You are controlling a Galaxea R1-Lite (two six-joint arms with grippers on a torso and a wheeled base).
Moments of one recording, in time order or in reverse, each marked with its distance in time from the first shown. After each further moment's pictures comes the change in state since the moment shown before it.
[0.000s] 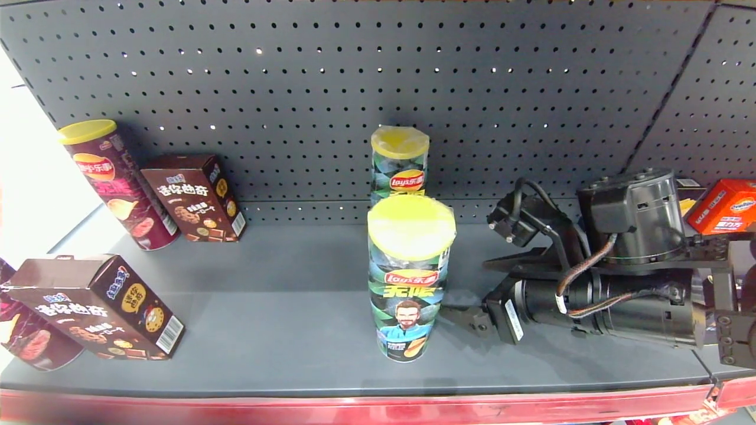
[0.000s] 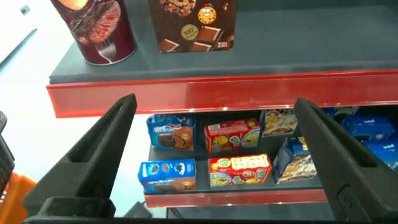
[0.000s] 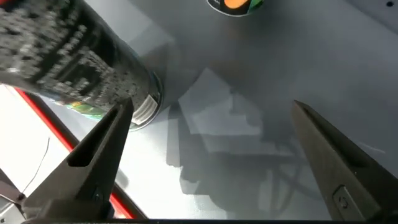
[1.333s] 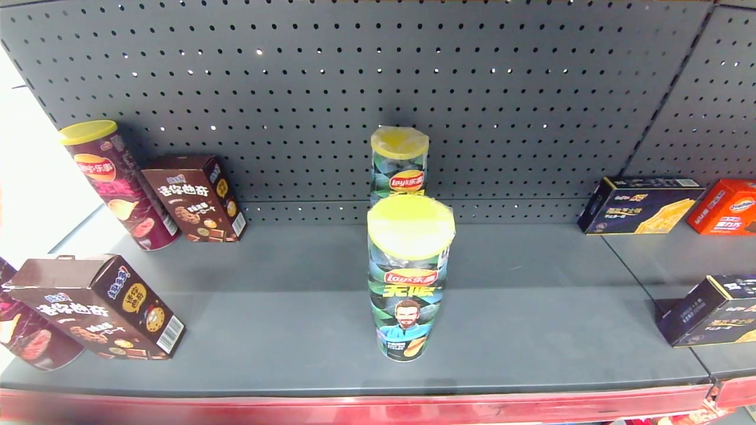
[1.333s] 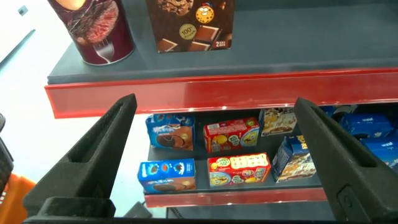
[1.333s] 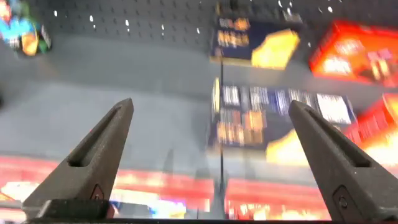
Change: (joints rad) left arm 0.000 0.001 0.000 0.001 -0.008 0.004; right arm -0.653 -1.127 0.567 0.105 -0.011 0.007
